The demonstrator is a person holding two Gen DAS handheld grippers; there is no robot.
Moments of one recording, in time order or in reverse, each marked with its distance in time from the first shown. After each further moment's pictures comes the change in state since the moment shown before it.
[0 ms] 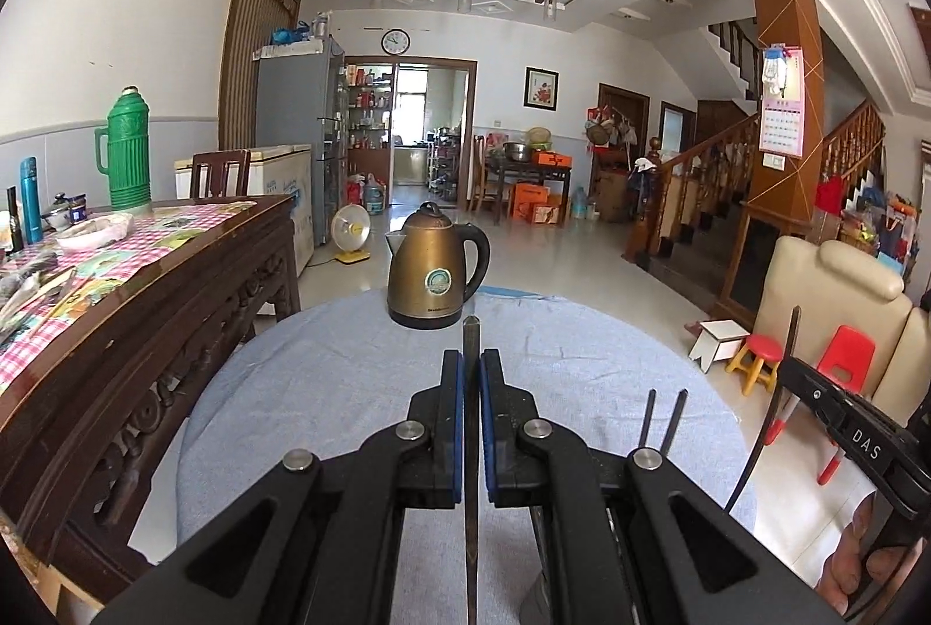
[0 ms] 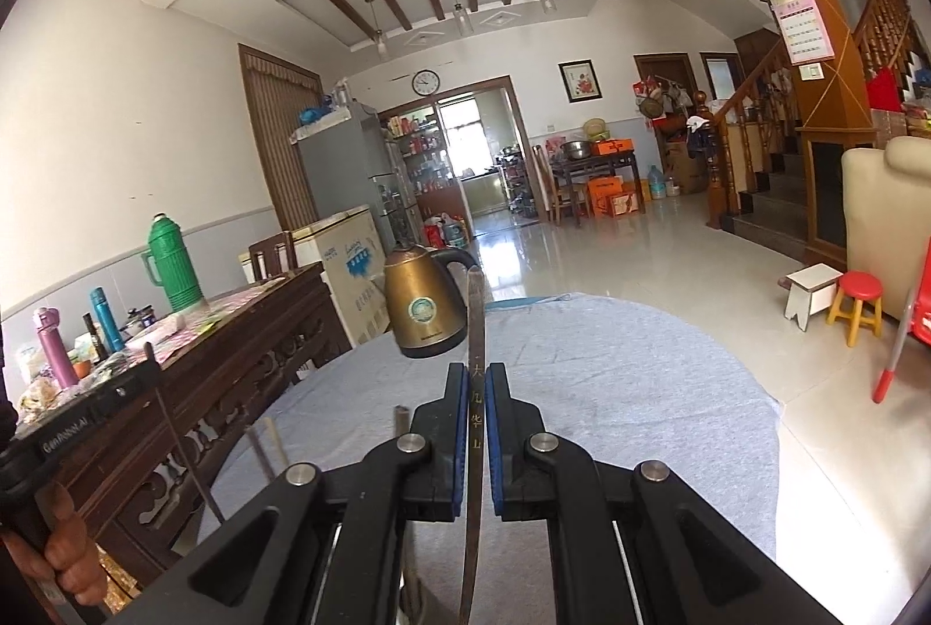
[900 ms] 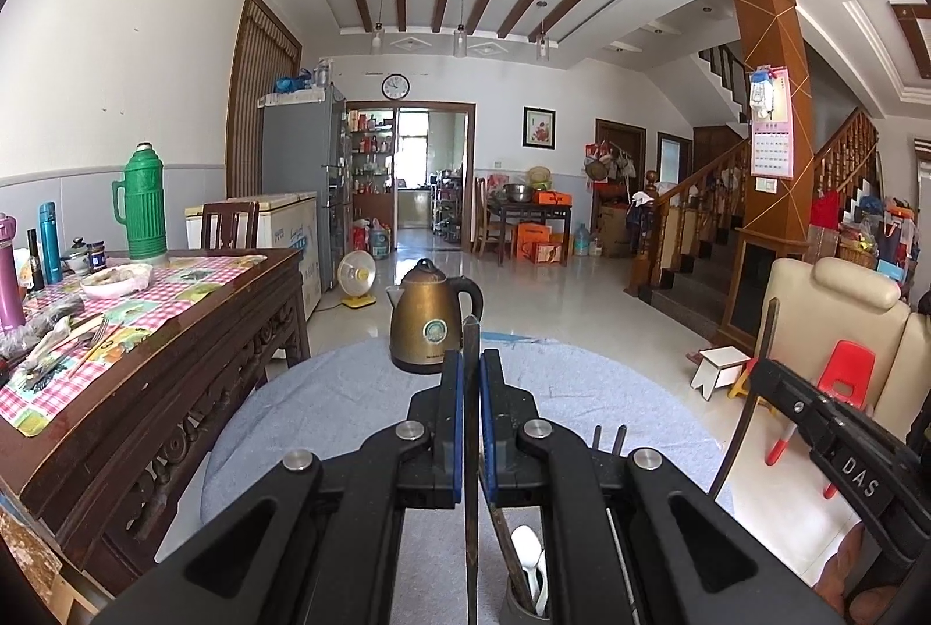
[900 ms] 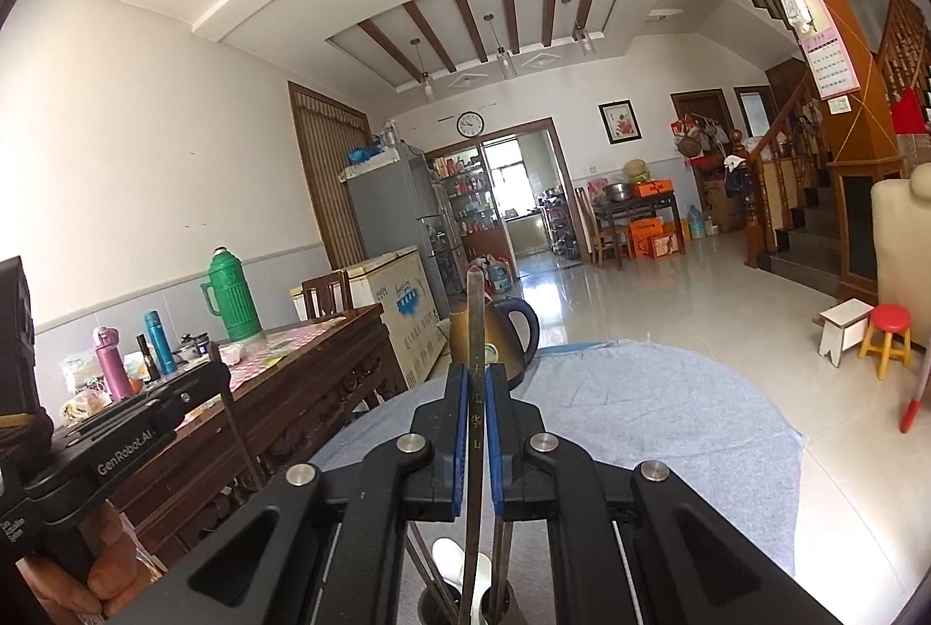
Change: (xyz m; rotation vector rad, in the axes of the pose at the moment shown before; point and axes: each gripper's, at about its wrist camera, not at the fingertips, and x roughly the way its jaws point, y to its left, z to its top) left arm -0.064 -0.028 0.019 0.033 -0.115 0.015; right arm -0.068 0.036 0.011 -0.019 -0.110 0.111
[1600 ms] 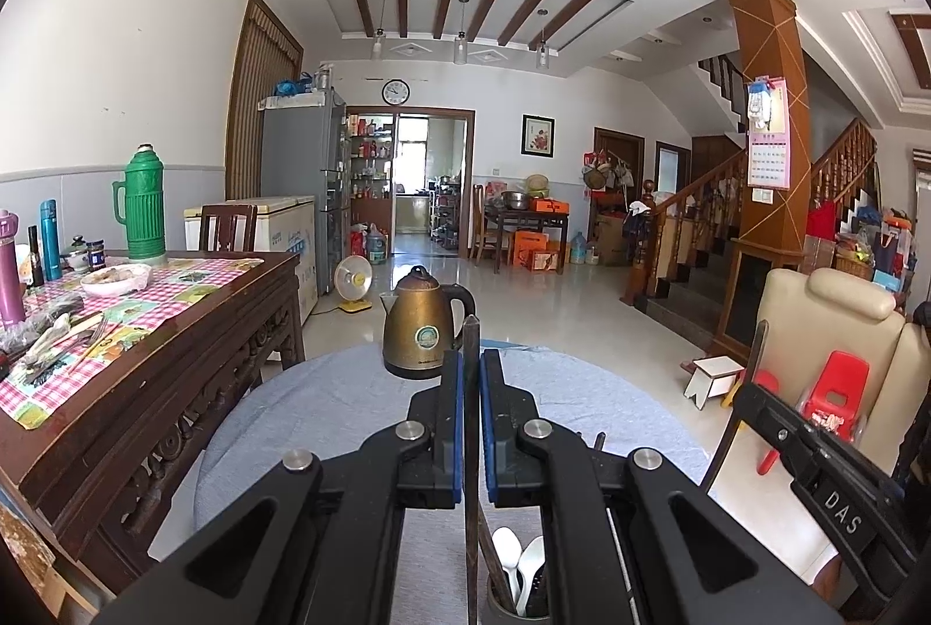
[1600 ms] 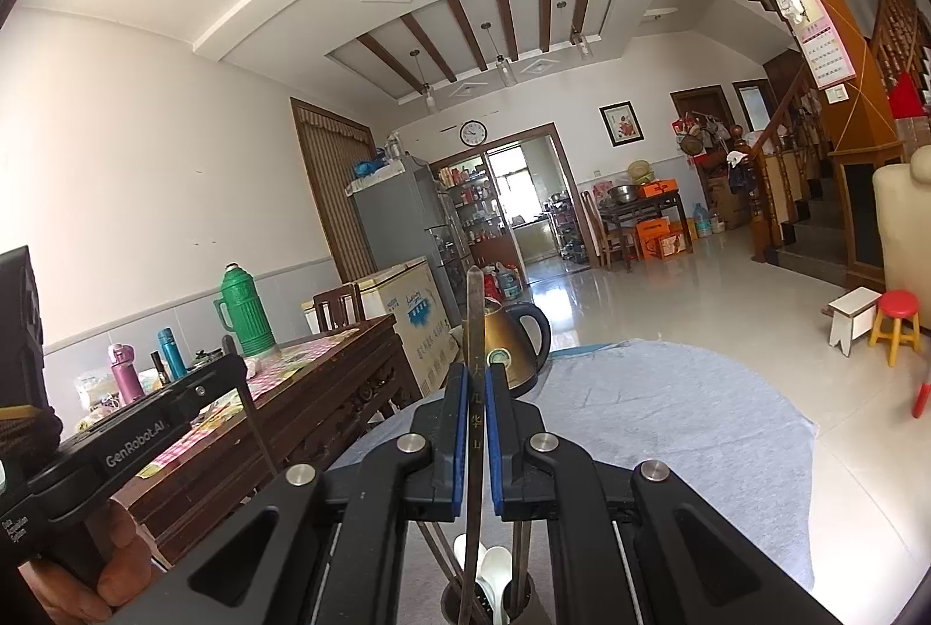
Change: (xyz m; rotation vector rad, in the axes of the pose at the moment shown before) left arm -0.006 -0.007 -0.001 -0.017 -0.013 -0.007; right arm -0.012 -0.004 -0.005 0.040 -0.022 0.028
